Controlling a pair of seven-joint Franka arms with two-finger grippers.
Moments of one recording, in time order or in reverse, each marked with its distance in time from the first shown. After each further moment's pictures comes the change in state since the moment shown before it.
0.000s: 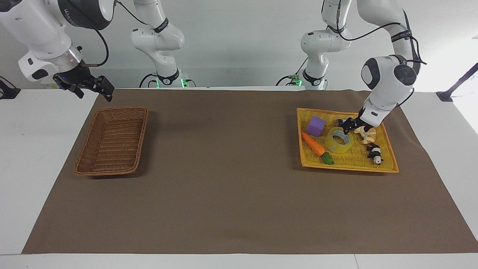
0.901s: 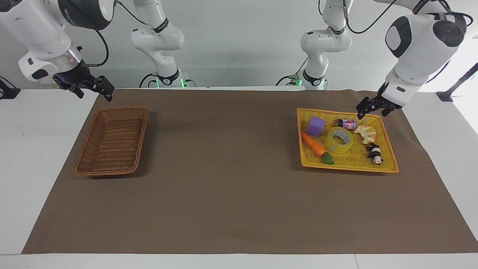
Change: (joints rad) left arm -0.063 0.007 -0.002 0.401 0.000 -0.363 -0.054; right arm 0.000 0.000 0.000 0.000 0.000 0.000 0.000
